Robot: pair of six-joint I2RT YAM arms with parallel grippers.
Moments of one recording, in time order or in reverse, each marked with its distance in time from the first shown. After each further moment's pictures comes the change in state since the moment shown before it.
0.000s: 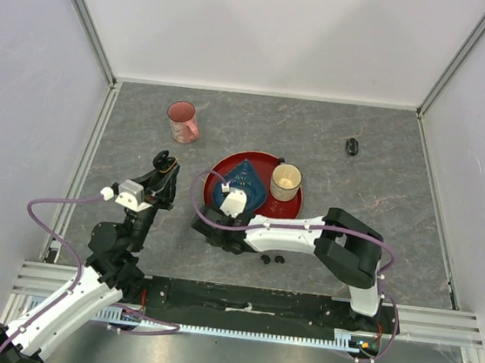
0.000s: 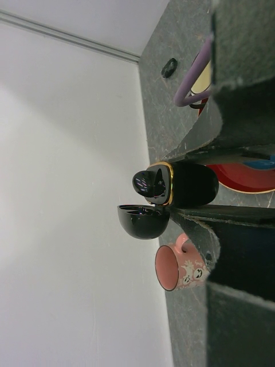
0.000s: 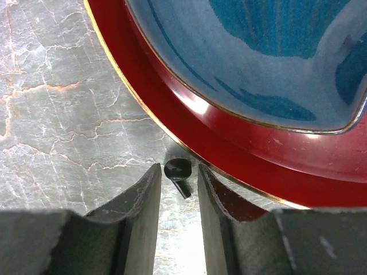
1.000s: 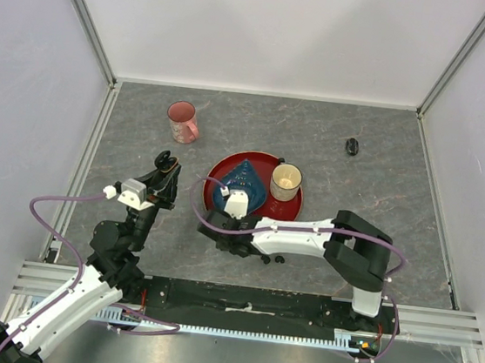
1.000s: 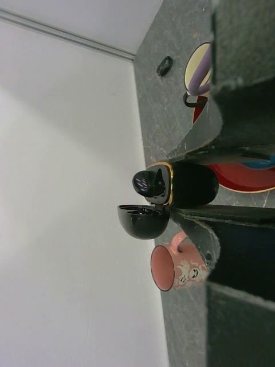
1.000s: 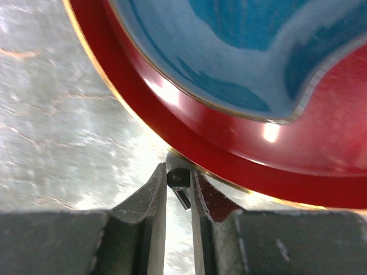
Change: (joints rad) left arm 0.000 0.020 -0.001 0.002 -0.004 0.000; right arm 0.002 -0.036 -0.035 -0.033 0.010 -0.148
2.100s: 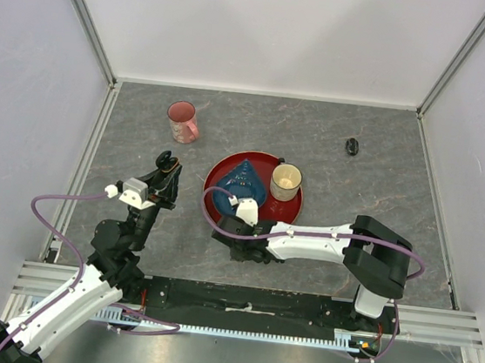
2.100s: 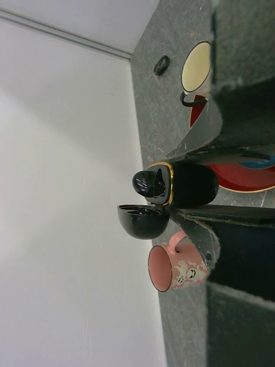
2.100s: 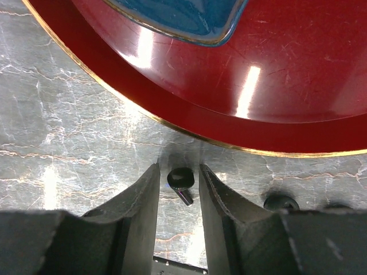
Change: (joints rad) left arm 0.000 0.013 0.000 -0.001 0.000 0.000; right arm 0.000 -0.148 -0.161 -0.087 -0.101 -0.109
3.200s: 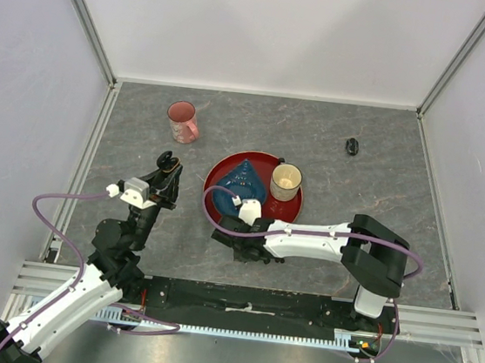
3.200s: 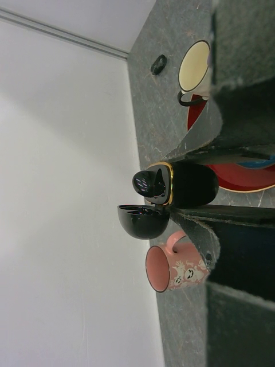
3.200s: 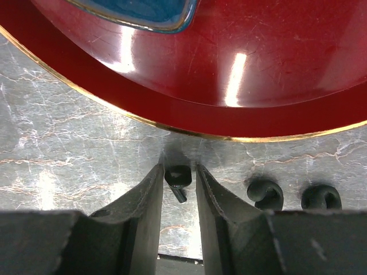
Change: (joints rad) left arm 0.000 0.005 0.000 -0.003 0.000 0.000; right arm 0.000 0.015 0.035 -0.116 0.013 0.069
